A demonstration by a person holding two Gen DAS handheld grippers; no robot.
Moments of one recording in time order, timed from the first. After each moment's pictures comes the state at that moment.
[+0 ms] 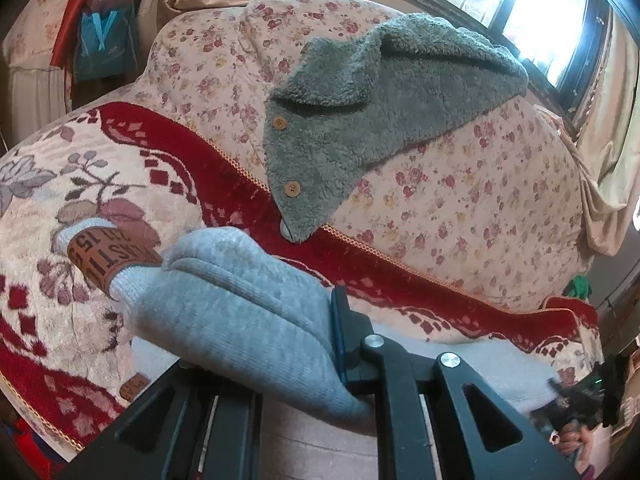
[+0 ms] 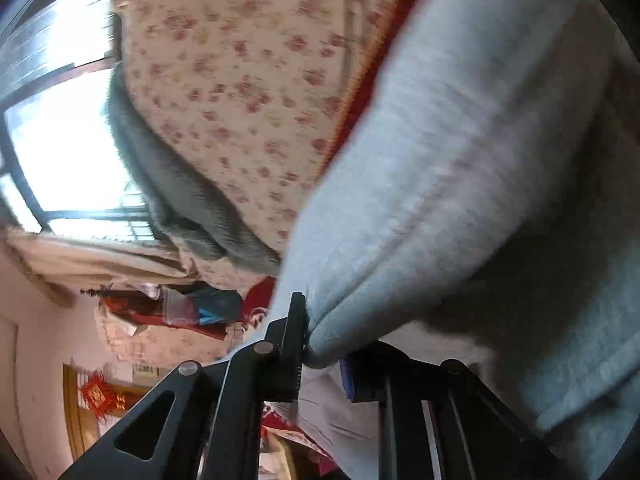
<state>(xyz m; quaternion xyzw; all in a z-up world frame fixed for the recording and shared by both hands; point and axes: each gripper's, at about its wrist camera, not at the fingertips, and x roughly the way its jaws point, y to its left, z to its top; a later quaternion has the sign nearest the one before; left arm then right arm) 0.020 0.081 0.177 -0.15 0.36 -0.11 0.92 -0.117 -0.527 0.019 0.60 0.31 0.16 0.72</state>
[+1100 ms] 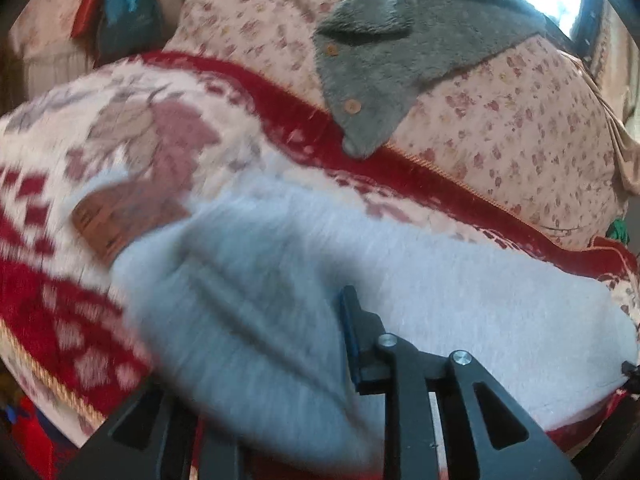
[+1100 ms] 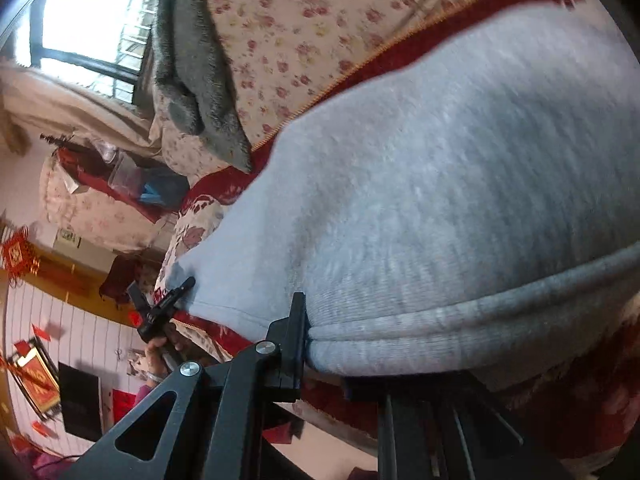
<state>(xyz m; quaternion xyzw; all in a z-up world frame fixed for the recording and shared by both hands) -0.030 0.113 0.058 -0.09 0.39 -0.07 0.91 -0.187 -0.464 0.026 0.39 0.43 0.19 0.79</state>
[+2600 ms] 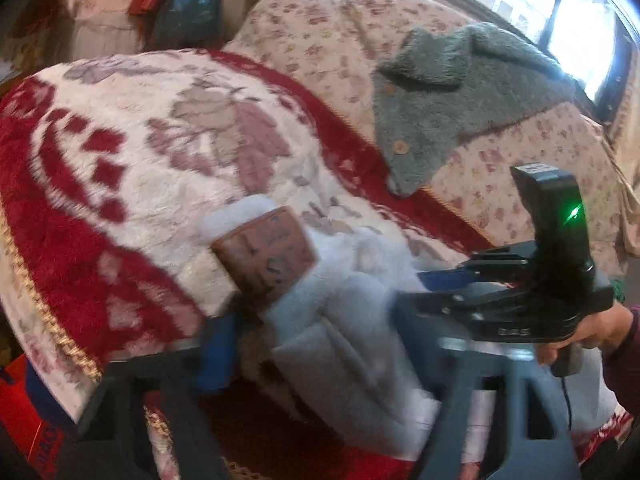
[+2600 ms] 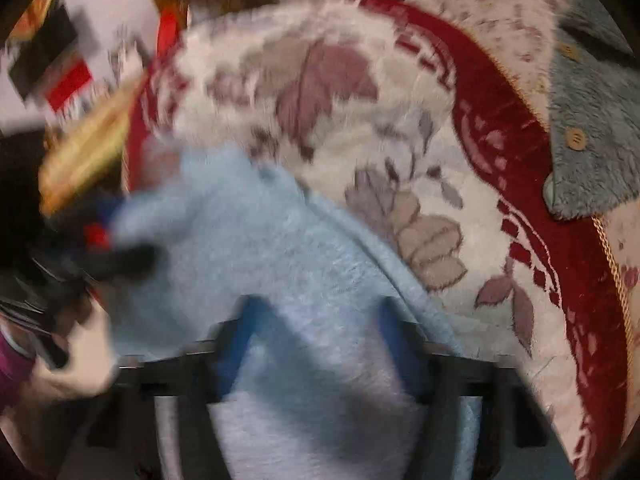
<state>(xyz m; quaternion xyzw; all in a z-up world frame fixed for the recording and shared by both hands) -0.052 0.179 0.047 -0.17 0.35 -0.04 0.92 0.065 0.024 0.043 -0.21 0.45 0.45 0.74</state>
